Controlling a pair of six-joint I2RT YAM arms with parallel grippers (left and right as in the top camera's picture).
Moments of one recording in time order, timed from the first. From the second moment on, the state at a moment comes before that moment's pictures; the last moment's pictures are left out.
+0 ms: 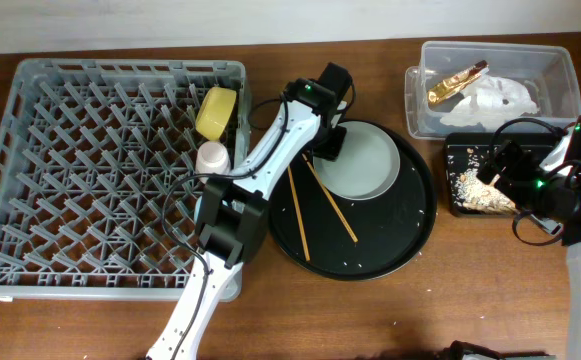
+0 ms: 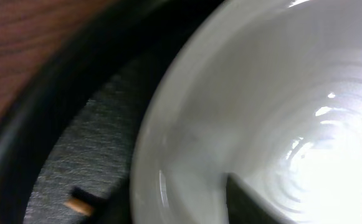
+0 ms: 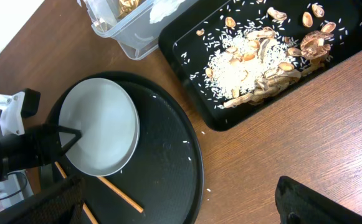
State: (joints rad) left arm -0.57 2.69 2.54 -1.23 0.09 -0.18; right arm -0.31 1.20 1.32 -1.13 -0.15 0.42
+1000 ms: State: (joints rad) left arm -0.22 2.13 2.13 -1.11 -1.16 -0.29; right arm -0.31 1.20 1.32 -1.13 -0.15 0.42
